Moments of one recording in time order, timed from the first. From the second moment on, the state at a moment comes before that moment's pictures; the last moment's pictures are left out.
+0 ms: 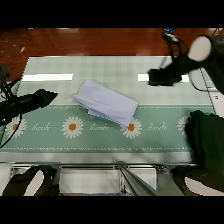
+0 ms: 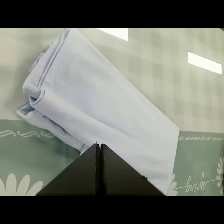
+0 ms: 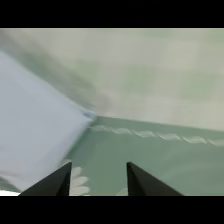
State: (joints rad) left arm 0.21 -0.74 0.62 0.64 -0.92 -1.19; right arm 0.25 -1.24 1.31 -1.50 1.28 1.82
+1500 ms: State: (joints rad) left arm 0.21 -0.81 0.62 0.64 -1.00 -1.19; right arm 0.34 -1.56 1.09 -0.52 0.82 1.38
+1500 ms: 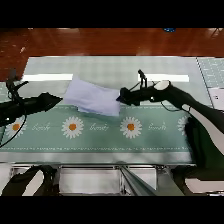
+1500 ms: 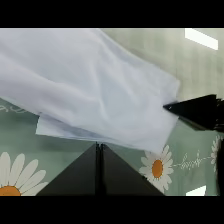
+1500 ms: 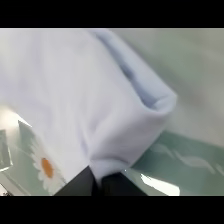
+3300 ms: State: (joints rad) left arm 0.16 -0.89 0.63 0.63 -1.06 -1.08; right arm -0.93 -0.92 1.50 -1.44 1.85 1.85
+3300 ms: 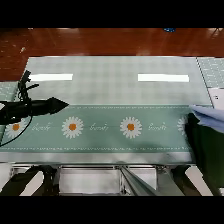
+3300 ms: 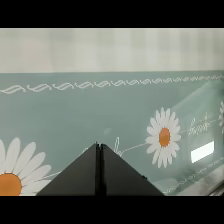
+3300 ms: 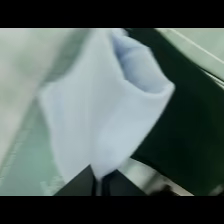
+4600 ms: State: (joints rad) left arm -0.14 -1.11 1.45 1.21 -1.07 -1.43; right arm -0.03 -1.14 1.51 -1.39 1.22 1.60
